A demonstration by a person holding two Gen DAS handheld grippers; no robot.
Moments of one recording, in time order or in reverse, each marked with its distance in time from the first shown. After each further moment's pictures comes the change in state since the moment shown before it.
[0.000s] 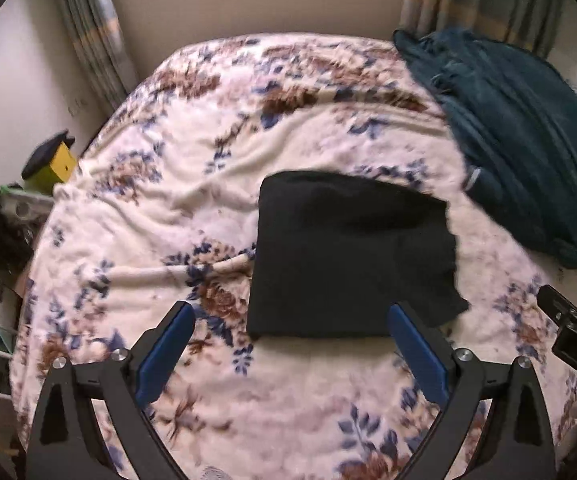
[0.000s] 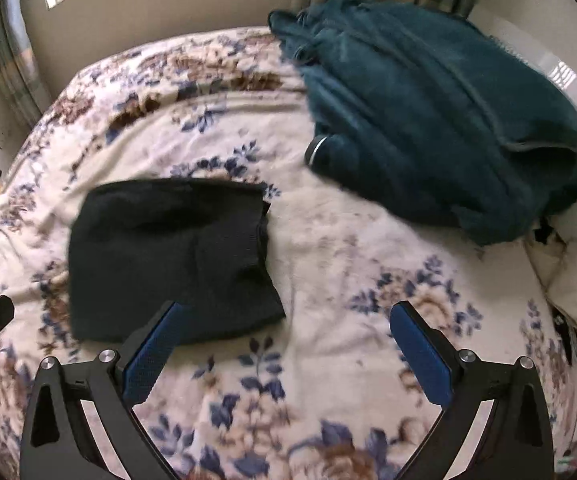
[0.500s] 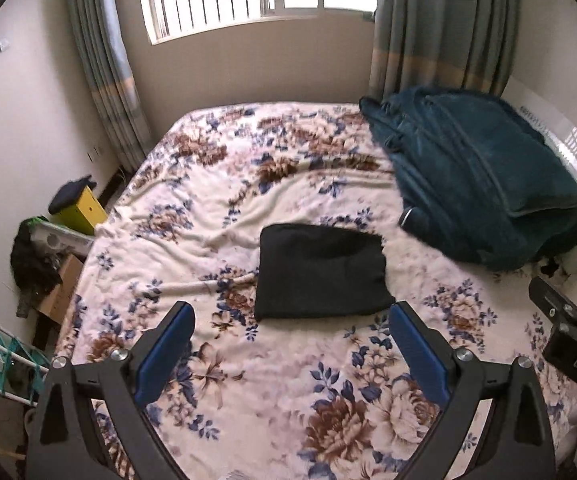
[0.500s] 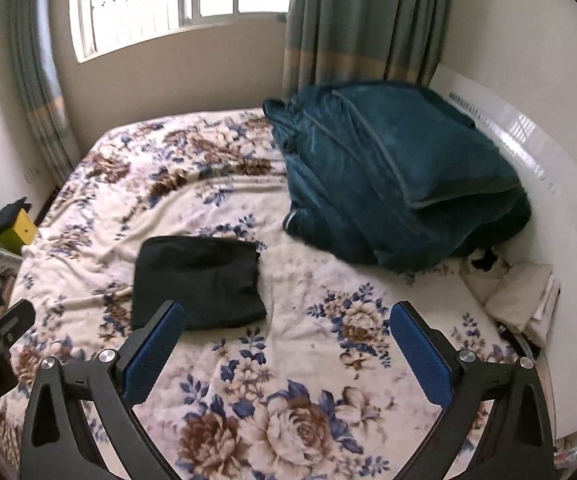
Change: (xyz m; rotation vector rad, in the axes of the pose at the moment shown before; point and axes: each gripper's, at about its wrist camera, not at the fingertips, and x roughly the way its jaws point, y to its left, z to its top) left arm -0.227 -0.018 -0.036 0.020 -0.175 -0.011; right arm -0.289 -0.048 -0.046 0.007 -0.220 0.009
